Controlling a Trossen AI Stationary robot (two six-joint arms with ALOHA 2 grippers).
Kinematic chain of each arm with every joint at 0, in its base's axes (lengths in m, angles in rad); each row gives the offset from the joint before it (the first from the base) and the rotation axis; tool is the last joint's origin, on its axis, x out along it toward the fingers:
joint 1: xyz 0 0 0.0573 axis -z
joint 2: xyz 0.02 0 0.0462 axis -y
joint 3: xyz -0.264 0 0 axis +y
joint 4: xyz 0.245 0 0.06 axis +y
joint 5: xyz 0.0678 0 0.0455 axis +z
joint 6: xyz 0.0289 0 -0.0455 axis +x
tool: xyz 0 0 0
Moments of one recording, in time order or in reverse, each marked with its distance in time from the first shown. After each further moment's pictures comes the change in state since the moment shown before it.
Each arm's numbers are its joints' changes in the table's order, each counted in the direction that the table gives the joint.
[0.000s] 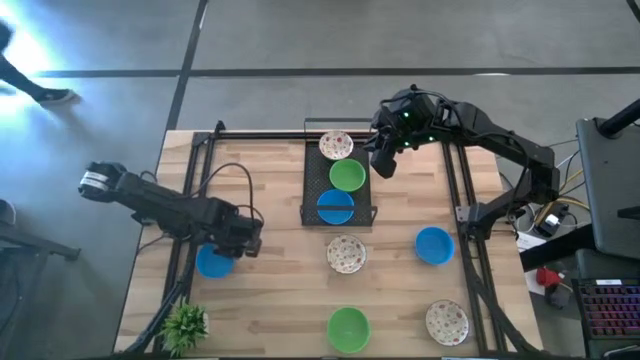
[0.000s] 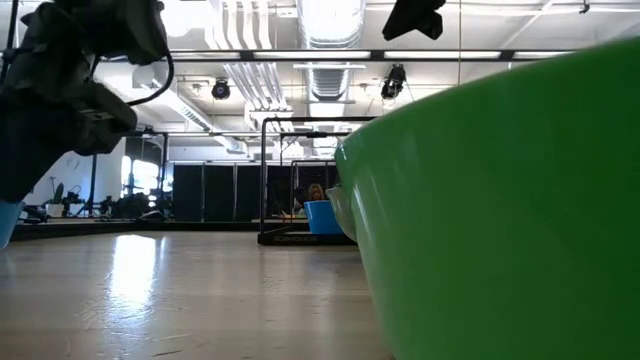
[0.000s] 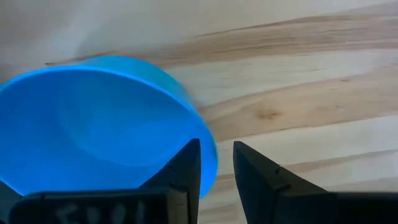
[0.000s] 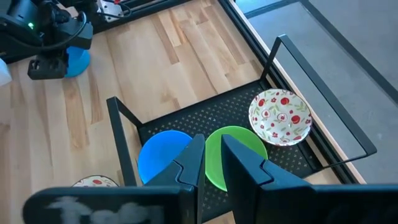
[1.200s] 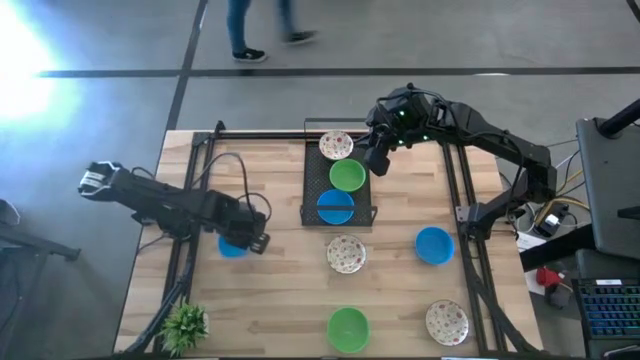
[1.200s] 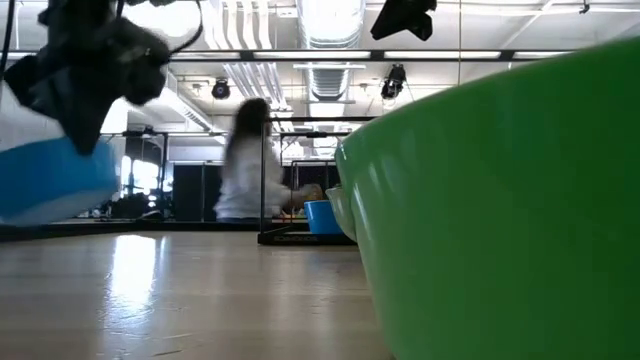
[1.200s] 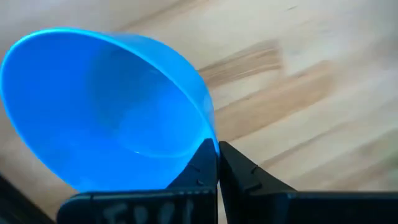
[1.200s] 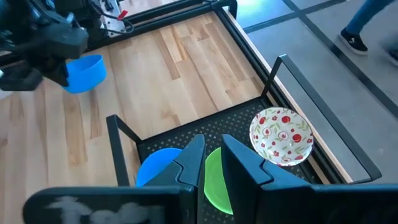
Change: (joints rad) left arm 0.003 0.000 -0.210 0.090 0.206 0.238; right arm 0.000 -0.025 0.000 -0.080 0.000 -0.010
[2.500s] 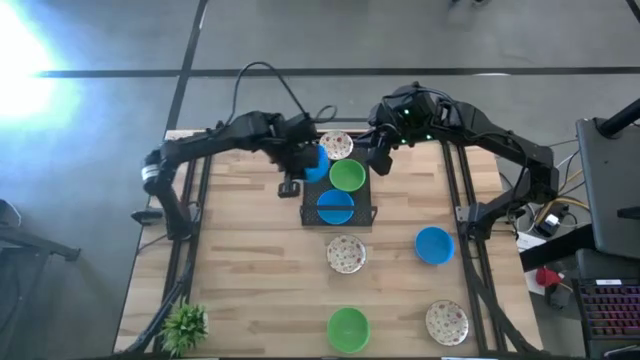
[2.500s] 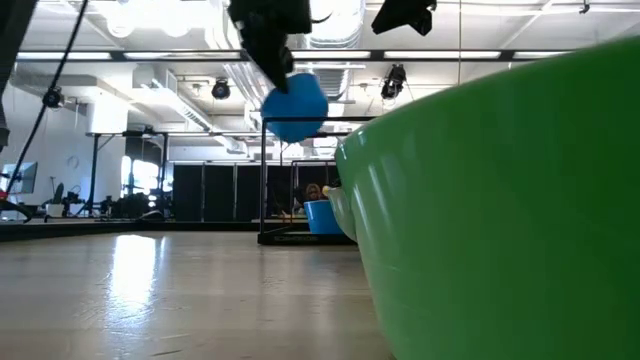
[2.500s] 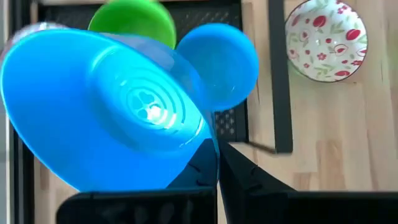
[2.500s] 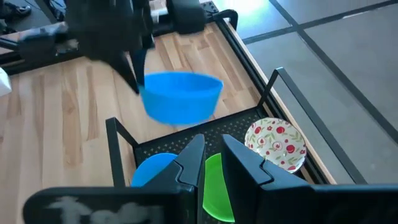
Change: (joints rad) left arm -0.512 -0.515 -0.919 0.230 -0.072 1.728; right arm 0.001 0.018 0.000 -0.017 0.000 -0.052
